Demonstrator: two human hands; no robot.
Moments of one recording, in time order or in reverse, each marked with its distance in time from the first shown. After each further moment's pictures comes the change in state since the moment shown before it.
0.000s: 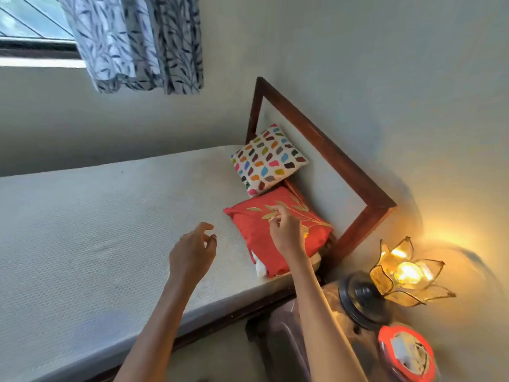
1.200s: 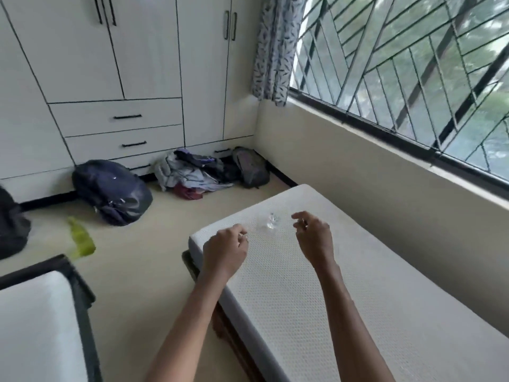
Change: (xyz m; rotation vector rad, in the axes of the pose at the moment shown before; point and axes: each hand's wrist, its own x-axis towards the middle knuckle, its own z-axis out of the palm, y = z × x) left_hand -0.272 -0.497 -0.477 0.109 0.802 -0.881; right_hand -0.348 -0.634 0.445 0.193 -0.745 -1.007
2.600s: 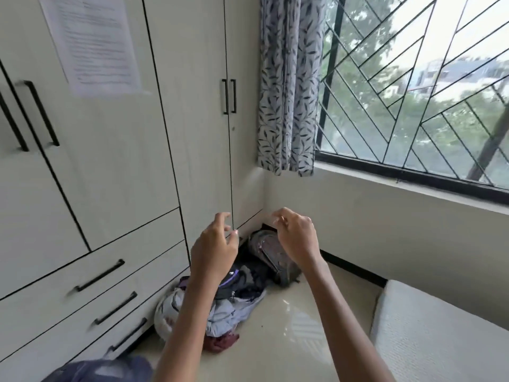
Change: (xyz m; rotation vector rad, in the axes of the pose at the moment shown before) left_hand 0.834 -0.276 -0.189 -0.086 0.114 0.294; right_hand 0.676 -0.357 0.403 0.032 0.242 0.011
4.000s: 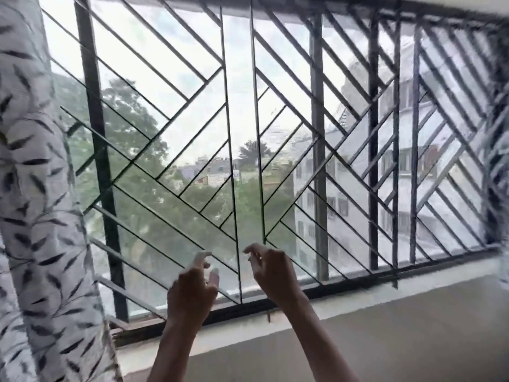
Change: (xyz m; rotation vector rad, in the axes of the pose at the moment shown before) left_hand 0.584 0.347 0.483 -0.442 -0.250 0.662; right_hand 0.583 0.357 -0.184 -0.504 0.624 0.177
